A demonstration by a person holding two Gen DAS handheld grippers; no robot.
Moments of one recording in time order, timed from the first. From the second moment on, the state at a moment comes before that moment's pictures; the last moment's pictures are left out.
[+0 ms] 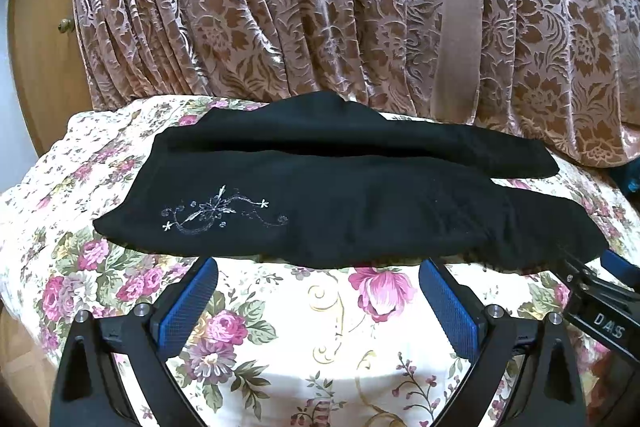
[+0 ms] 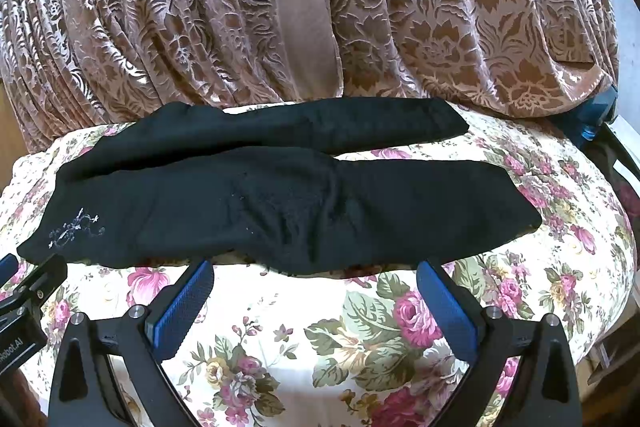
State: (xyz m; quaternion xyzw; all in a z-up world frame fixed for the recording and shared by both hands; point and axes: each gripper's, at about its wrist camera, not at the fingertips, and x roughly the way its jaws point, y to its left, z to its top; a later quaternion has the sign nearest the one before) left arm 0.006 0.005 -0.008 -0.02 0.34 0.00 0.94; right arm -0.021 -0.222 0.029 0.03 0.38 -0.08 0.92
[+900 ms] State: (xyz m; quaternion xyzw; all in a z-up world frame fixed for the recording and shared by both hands) left arm 0.012 0.009 -0.019 -0.03 0.36 0.01 0.93; right arm -0.019 -0.221 0.026 0.03 0.38 -0.08 0.92
